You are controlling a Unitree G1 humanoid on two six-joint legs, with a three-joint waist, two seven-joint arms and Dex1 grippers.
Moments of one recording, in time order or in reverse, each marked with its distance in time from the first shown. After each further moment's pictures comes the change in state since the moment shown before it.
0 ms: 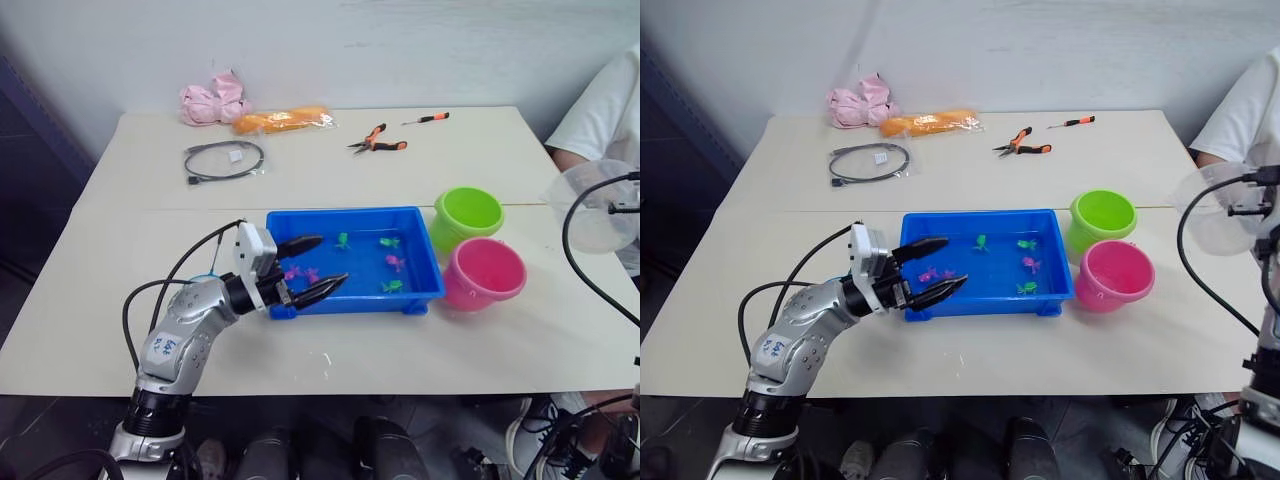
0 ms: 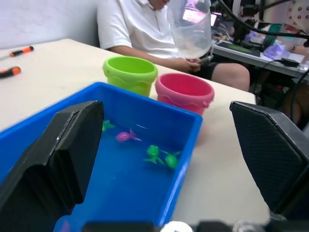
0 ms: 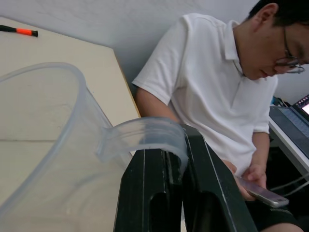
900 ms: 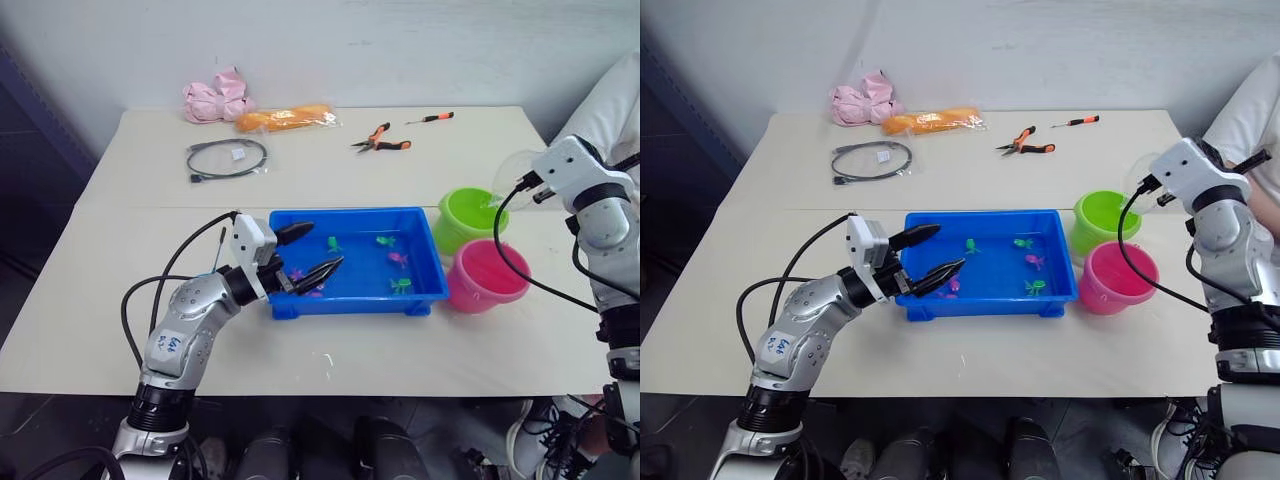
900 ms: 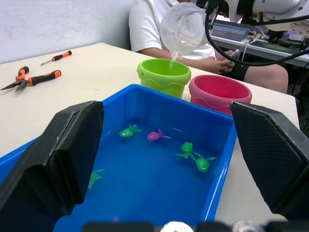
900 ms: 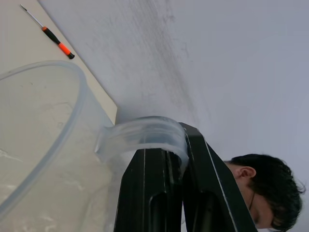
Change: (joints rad) left arm 0.007 -0.007 -0.001 0.003 0.046 -0.045 0.081; right arm -0.153 -0.060 0.437 0.325 -0.419 -0.542 -0.132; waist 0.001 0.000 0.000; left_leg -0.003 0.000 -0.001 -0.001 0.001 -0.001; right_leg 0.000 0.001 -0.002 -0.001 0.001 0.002
